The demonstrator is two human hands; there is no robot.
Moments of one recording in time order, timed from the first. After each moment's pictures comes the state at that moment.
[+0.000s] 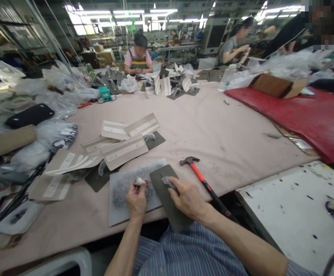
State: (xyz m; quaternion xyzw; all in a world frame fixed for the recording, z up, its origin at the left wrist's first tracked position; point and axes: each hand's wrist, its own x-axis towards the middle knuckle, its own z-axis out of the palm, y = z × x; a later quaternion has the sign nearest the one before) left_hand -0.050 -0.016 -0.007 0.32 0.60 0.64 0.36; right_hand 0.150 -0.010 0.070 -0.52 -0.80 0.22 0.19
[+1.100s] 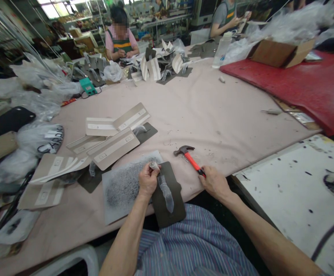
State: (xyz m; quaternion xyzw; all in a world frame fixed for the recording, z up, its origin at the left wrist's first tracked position) left_hand -0.008 0.034 -0.008 0.52 0.57 0.50 0.41; right_hand 0.272 0.009 0.001 -0.73 -0.64 0.20 0.08
